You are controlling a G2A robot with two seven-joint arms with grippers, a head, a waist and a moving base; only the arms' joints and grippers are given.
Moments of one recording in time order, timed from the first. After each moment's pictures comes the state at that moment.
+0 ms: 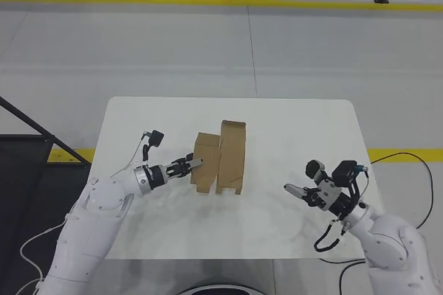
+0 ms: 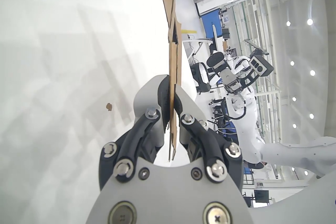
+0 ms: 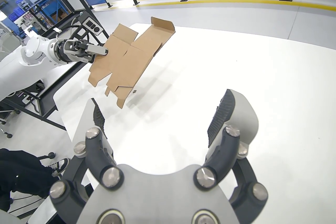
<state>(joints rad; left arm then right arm) 1.15 -1.16 -1.36 -1.47 0.00 -0.36 -0.86 -1.47 -1.11 1.59 -1.84 -0.71 -0.66 0.44</state>
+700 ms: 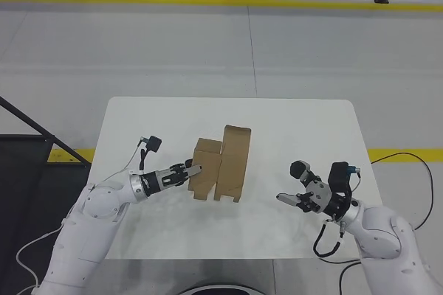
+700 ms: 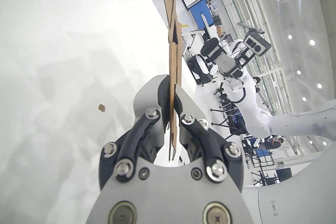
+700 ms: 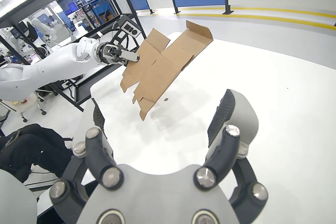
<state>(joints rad) 1.19 -1.15 -1.38 -1.47 0.00 -0.58 -0.87 -1.39 -1.11 1.52 -1.74 -0.60 -0.88 0.42</state>
